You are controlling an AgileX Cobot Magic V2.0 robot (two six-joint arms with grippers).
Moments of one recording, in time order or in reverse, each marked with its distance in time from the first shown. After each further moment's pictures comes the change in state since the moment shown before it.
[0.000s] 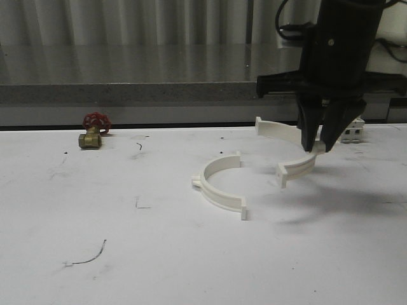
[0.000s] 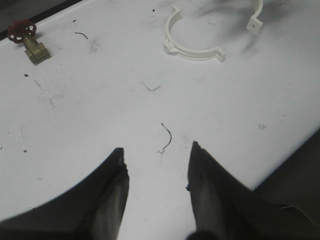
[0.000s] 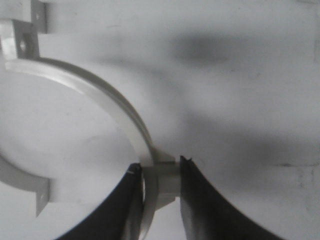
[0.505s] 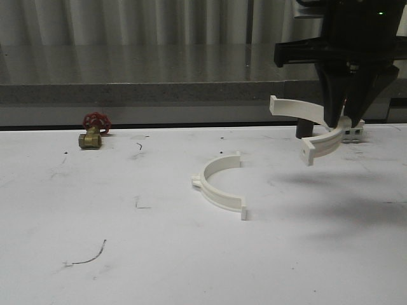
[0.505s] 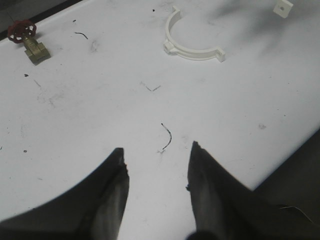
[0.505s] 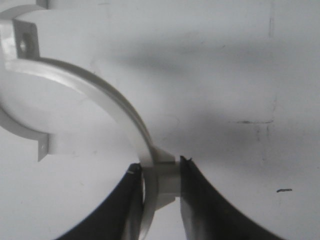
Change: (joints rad) left arm 0.000 0.000 0.000 0.000 0.000 0.000; right arm 0.002 -0.136 0.002 -0.023 0.141 -0.009
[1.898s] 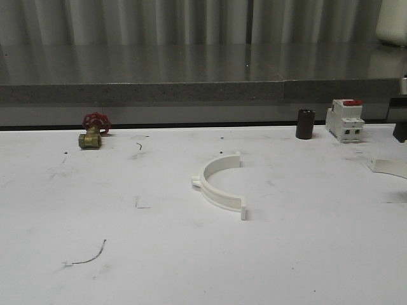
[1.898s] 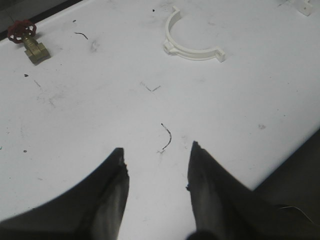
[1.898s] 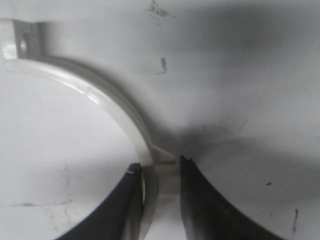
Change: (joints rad) left arm 0.000 0.000 0.000 0.000 0.000 0.000; right arm -0.498 0.147 0.207 0.136 -0.333 -0.486
